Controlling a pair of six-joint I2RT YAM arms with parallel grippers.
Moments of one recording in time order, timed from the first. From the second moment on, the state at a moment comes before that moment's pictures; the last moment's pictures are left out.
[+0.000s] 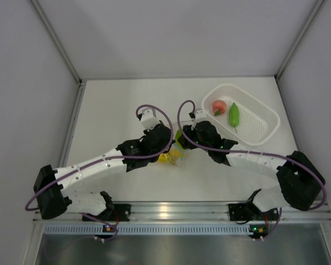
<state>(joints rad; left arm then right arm) -1.03 1.26 1.02 -0.33 -0.68 -1.05 0.79 1.43 0.75 0.15 0.14 0.43</state>
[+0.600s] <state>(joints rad) -1.02 1.27 1.02 -0.33 -0.70 -1.05 0.80 1.08 0.90 -0.27 0.08 0.38</state>
